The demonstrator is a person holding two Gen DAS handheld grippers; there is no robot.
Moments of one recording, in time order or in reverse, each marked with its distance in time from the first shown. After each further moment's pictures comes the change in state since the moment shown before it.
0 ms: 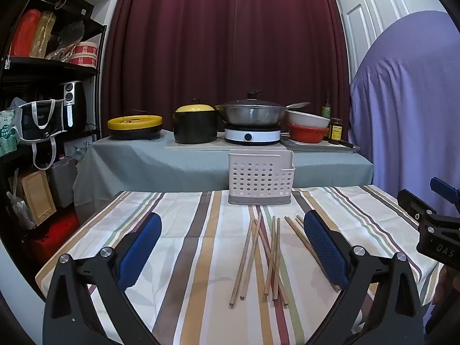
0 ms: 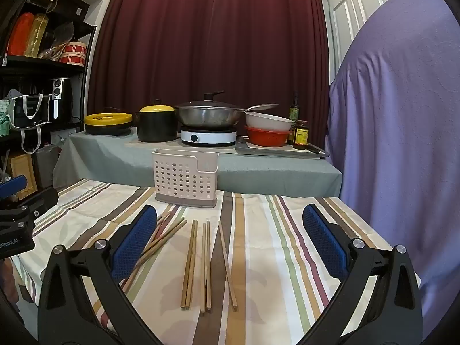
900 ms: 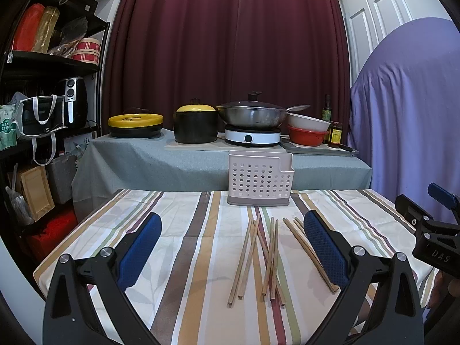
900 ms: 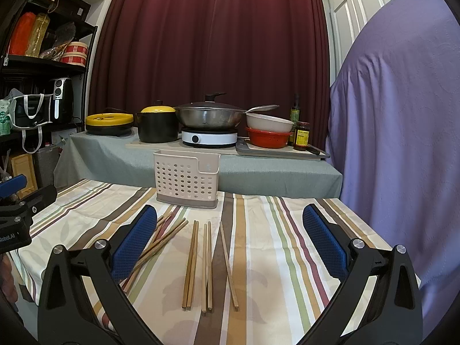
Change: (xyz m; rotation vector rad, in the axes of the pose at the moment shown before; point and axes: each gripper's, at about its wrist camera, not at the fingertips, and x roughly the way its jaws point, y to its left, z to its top) left arm -0.002 0.002 0.000 -0.024 -0.010 -0.007; right arm -0.004 0.001 0.003 -0.002 -0.004 0.001
